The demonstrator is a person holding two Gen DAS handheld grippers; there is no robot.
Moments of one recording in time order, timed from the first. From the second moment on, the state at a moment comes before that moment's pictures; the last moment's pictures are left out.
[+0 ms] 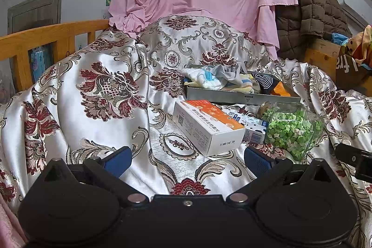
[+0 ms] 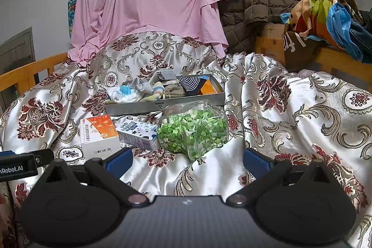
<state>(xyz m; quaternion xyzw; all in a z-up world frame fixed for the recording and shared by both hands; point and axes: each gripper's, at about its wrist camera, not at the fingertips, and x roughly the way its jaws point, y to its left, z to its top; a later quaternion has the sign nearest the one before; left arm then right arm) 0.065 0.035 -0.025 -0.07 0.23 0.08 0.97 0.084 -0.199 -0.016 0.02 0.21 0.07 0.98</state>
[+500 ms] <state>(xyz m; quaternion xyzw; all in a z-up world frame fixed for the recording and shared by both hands) 0.064 0.034 -0.025 -0.07 0.23 0.08 0.97 0.084 -0.199 -0.016 0.02 0.21 0.07 0.98</state>
